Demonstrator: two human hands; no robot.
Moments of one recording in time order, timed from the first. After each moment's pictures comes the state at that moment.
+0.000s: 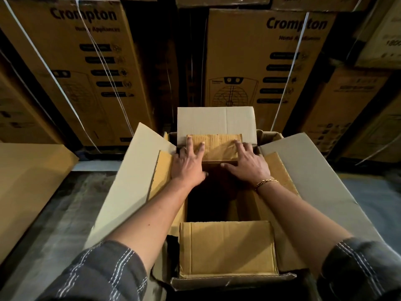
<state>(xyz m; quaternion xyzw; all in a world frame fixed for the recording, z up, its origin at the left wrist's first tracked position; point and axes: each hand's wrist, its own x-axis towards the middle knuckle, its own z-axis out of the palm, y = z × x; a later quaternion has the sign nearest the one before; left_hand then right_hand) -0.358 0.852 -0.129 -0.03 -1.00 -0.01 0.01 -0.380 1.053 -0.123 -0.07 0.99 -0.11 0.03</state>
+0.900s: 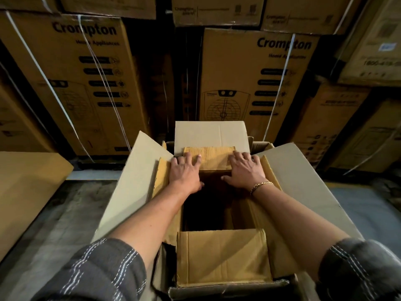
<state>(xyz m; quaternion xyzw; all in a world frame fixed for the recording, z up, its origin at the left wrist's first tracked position) -0.353 0.854 -0.113 -0.06 -0.99 0.12 -0.01 -0.370 1.049 -0.102 -0.11 0.99 0.06 0.00</state>
